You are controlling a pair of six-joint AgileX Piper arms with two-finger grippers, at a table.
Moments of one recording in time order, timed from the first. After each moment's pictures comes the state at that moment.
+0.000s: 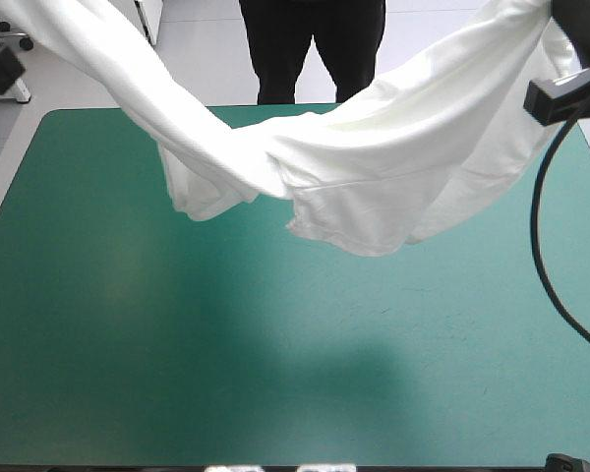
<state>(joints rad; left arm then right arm) -0.23 1.31 -2.44 -0.28 0.99 0.21 0.94 1.31 -2.47 -0.61 1.25 0.11</state>
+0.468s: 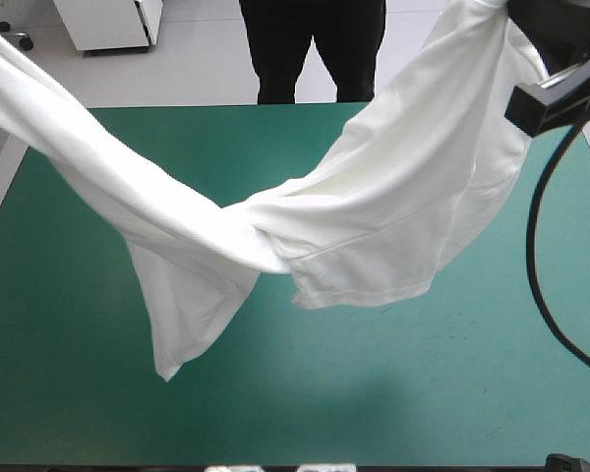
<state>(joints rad) -0.23 1.22 -2.51 -0.21 1.26 0.19 0.94 1.37 -2.59 -0.40 1.25 0.13</state>
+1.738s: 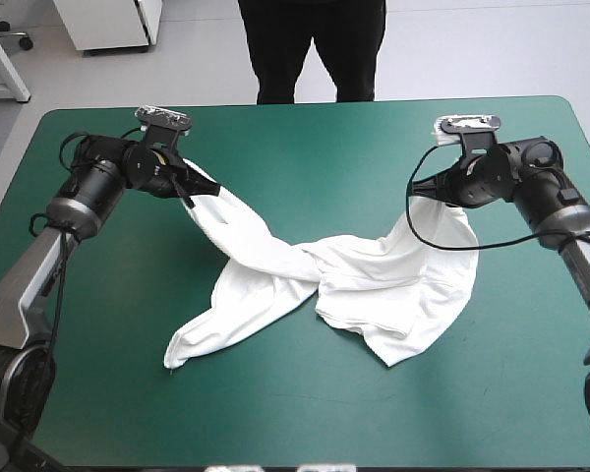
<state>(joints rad) -0.23 1.67 -1.52 0.02 0.84 0.09 0.20 1.58 -1.43 0.00 0.87 0.10</state>
